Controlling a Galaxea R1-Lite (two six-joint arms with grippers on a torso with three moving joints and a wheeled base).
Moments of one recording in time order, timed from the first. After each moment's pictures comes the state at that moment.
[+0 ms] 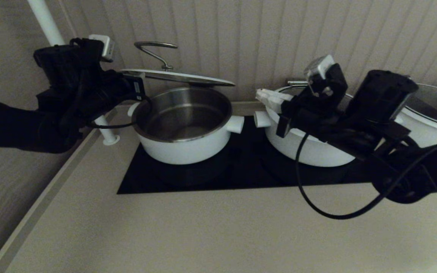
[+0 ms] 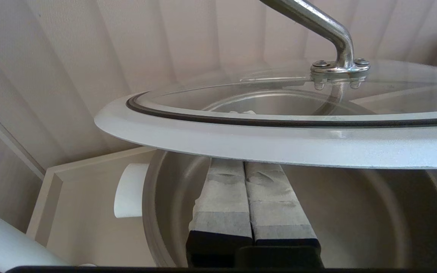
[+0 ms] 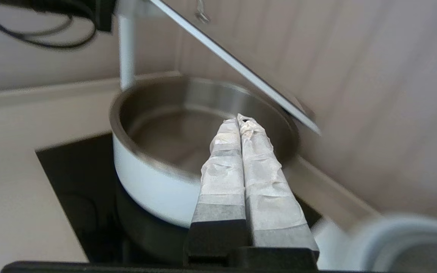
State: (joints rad) left arm -0.14 1.88 -1.25 -0.76 -0.07 0.06; right arm 0.48 1.84 -1.00 -1.09 0.37 -0.25
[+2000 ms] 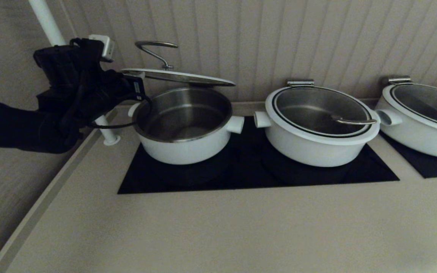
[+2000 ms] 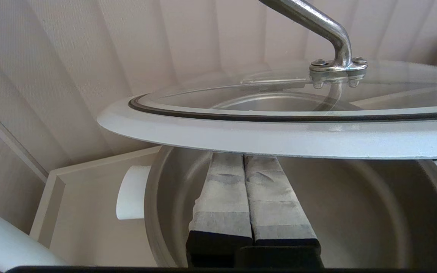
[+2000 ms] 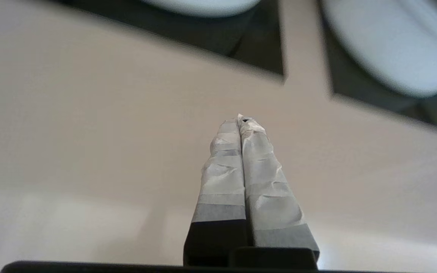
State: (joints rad) left arm -0.15 1.89 -1.25 -0.76 -0.07 0.06; right arm -0.06 0.87 0.00 -0.63 -0.01 -0.38
